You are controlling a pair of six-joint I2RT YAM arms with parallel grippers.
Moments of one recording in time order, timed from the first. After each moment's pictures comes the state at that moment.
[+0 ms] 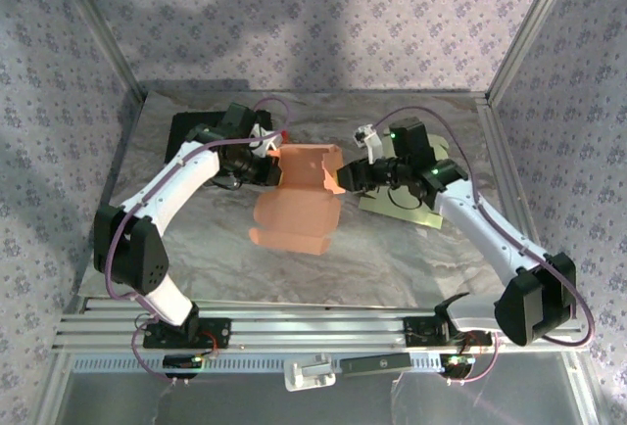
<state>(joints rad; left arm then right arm) -0.44 1.62 1.43 -0.95 0.40 -0.17 0.46 1.31 1.12 -0.48 -0.60 0.20</state>
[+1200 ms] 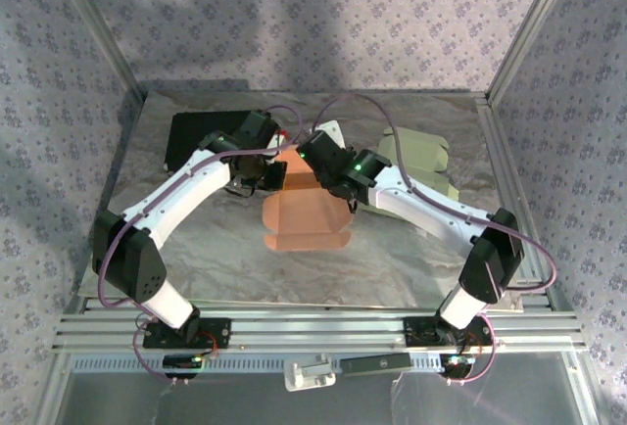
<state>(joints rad) -0.58 1.58 1.43 -0.97 0.10 -0.37 0.88 1.64 1.51 -0.81 0.62 0.33</state>
